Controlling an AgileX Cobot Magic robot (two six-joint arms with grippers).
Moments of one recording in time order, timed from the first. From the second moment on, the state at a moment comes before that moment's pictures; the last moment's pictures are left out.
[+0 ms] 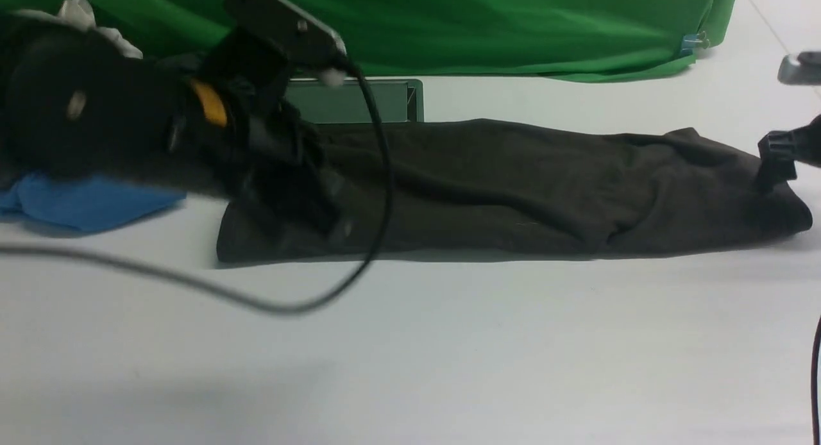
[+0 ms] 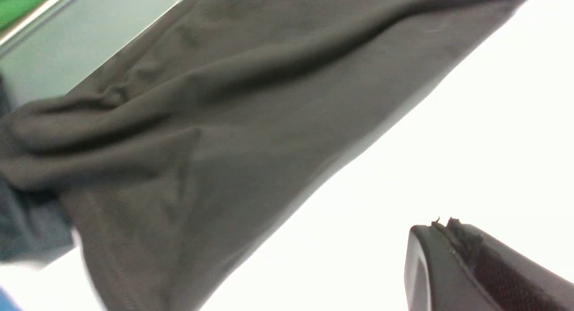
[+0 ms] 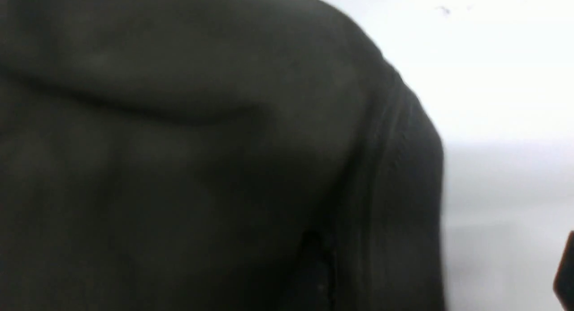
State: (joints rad) right arm -0.25 2.12 -1.58 0.11 0.82 -0.13; left arm -0.48 1.28 -1.01 -0.11 0.60 0.36
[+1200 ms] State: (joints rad) right arm -0.35 1.94 -1.64 0.04 1.00 -0.15; left arm -0.50 1.05 -0.87 0.00 0.60 0.30
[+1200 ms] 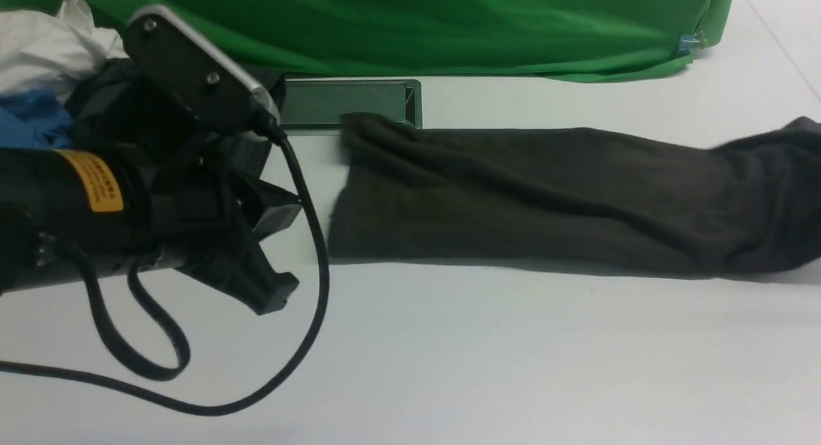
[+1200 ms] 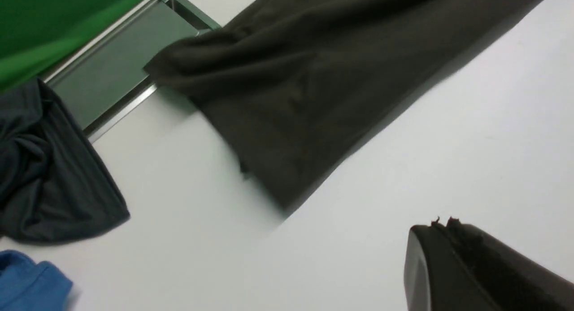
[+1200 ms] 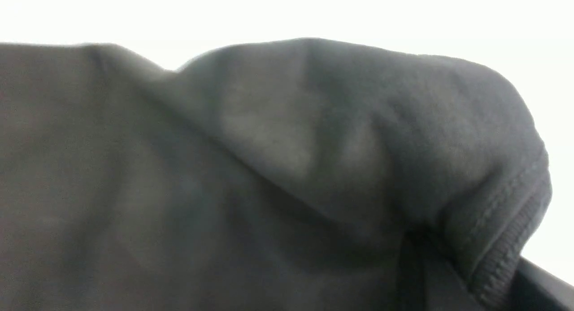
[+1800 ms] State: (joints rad) right arm 0.08 1.78 -1.76 0.55 0.97 -0.27; left arm -0.44 0.98 -0.87 0.09 0.60 0.14
